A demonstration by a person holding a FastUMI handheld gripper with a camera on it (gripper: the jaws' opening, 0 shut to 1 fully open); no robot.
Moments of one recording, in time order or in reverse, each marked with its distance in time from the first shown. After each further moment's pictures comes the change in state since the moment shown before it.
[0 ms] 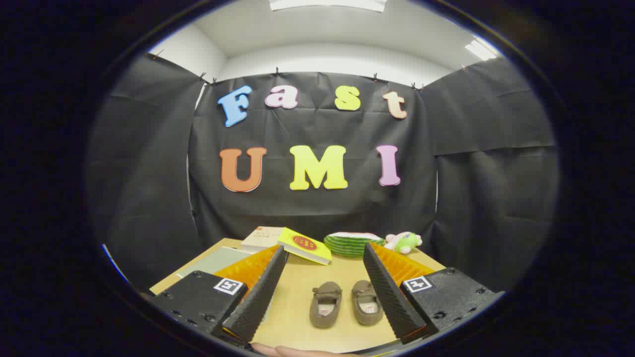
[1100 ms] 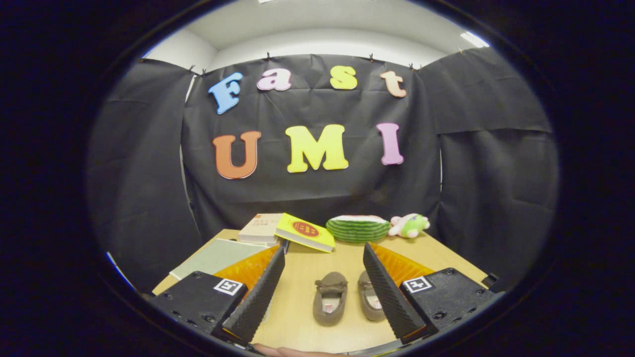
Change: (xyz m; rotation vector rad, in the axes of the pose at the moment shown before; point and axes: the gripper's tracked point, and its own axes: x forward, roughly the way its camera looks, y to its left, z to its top) arm 0.054 0.004 -0.042 0.068 0.148 0.035
